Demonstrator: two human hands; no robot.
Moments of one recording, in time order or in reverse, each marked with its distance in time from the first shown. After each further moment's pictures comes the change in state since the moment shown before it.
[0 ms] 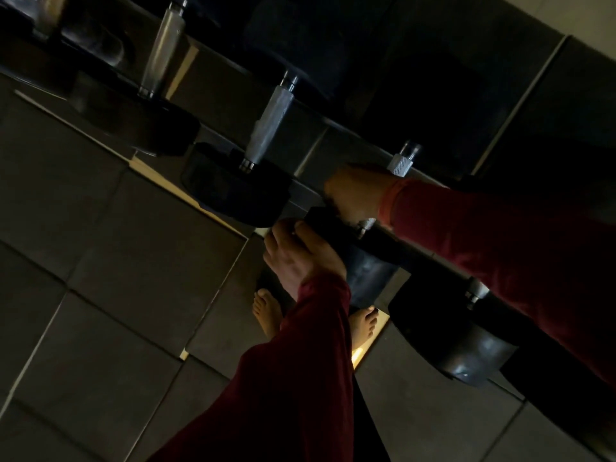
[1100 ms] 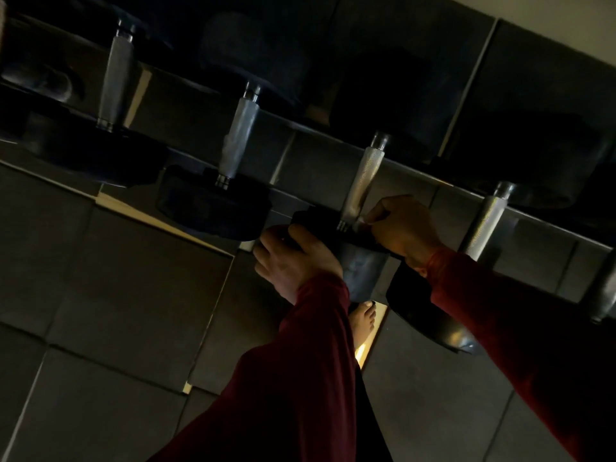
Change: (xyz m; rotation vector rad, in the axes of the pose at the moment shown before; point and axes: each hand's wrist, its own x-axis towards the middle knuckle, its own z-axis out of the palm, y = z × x) left_hand -0.002 0.005 -0.003 0.021 -0.037 0.003; right_hand -0.076 -0.006 0.064 1.090 0.387 0.914
